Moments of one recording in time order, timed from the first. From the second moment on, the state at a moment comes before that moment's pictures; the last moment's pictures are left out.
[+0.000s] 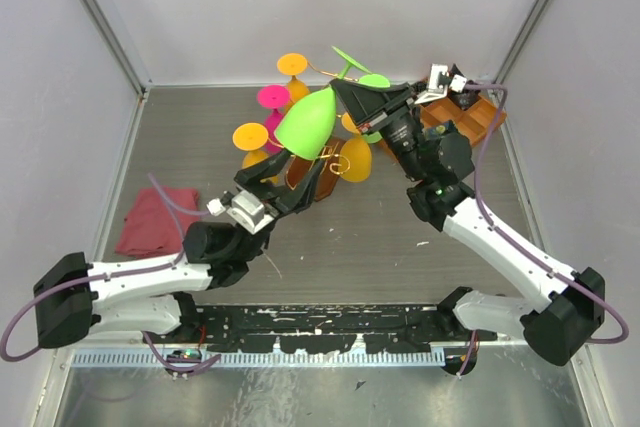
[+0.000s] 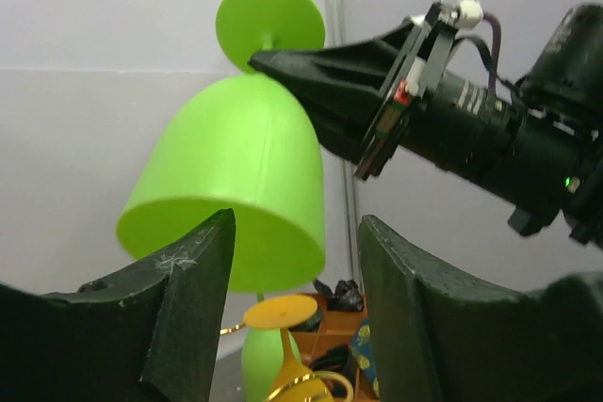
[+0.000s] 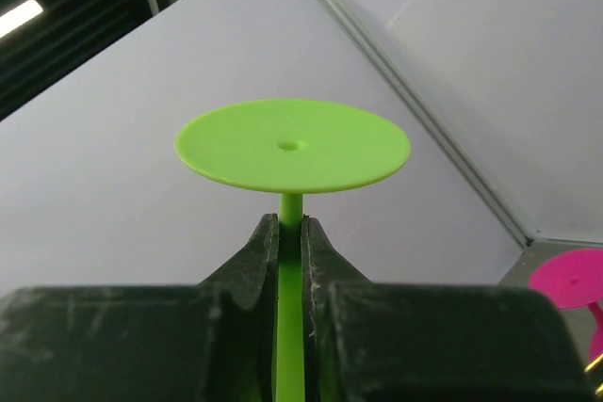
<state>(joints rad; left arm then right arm) -1.16 1.16 0.64 1.33 -0.28 0.38 0.64 1.16 1.01 0.77 -0.08 0.95</state>
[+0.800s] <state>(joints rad) -0.65 1.09 0.98 0.44 0.08 -0.01 0.64 0.91 1.22 -0.18 0.18 0.24</state>
